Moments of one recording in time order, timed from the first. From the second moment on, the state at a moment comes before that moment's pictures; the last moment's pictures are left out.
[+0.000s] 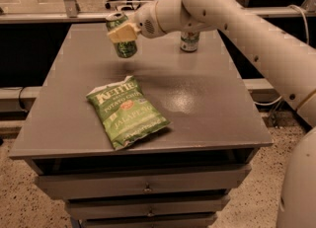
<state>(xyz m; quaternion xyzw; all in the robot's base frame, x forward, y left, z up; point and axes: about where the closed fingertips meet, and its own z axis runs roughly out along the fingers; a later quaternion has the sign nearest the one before) 0.714 0.081 0.942 -0.46 0.69 0.28 0.48</state>
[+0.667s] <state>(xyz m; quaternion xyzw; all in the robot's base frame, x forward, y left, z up) 0.690 0.020 0.939 -0.54 0.73 0.16 0.38</state>
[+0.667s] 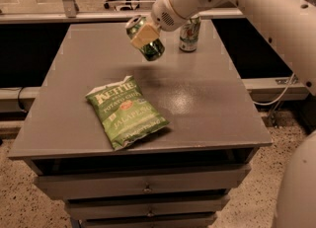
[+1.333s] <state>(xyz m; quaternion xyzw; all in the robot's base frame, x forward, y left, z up) 0.696 0.019 0.922 -0.60 0.74 0.07 0.29</state>
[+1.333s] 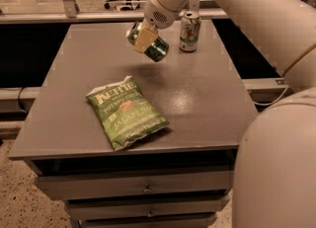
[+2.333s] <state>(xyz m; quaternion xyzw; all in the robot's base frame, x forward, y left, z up) 0.709 0.064 0.897 -0.63 0.73 0.05 0.26</state>
